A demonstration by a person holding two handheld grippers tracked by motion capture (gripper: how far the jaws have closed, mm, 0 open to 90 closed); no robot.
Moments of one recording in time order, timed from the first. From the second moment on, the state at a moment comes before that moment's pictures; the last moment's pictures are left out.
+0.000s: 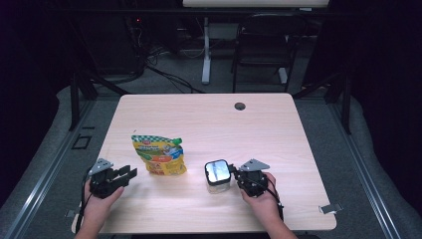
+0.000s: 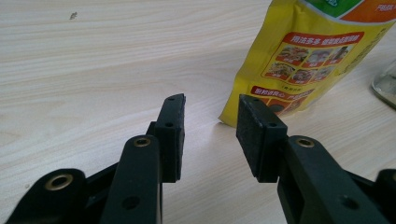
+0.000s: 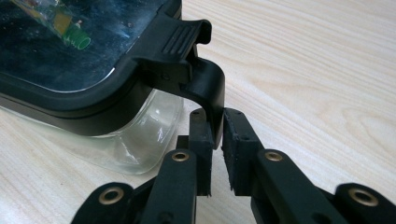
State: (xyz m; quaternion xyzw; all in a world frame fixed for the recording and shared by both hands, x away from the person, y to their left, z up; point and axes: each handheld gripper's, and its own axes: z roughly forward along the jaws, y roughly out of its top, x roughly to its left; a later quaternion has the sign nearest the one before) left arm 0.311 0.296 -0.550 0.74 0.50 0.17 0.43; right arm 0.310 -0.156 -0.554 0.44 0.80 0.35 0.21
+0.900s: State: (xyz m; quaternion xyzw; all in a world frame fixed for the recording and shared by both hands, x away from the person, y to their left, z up) left arm 0.315 0.292 -0.549 0.74 0.49 0.17 0.43; right arm 0.289 -0.138 -0.552 0.44 0.80 0.35 0.20
